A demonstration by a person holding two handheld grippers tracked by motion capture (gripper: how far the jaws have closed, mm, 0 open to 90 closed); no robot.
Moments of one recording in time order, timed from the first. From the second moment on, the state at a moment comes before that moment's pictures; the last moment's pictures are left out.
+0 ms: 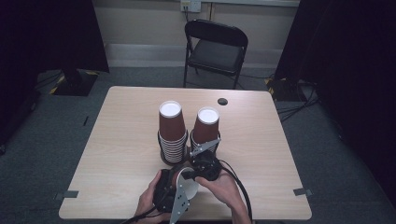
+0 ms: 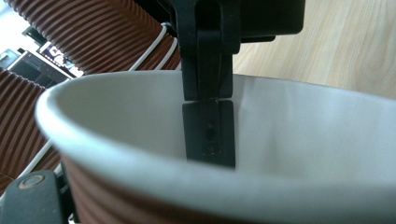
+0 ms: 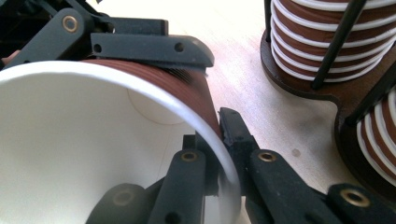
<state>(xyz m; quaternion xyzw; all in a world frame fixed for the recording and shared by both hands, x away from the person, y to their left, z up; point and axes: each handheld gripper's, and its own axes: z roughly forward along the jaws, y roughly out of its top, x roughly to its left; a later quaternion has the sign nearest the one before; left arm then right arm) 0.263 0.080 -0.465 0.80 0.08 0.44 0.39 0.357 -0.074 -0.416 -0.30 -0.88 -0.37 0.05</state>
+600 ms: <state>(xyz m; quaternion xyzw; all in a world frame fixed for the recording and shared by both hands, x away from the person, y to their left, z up) 0.274 0.097 -0.465 0.79 0.13 0.40 0.44 0.352 -0.084 -0.414 -0.31 -0.85 -0.42 0.03</state>
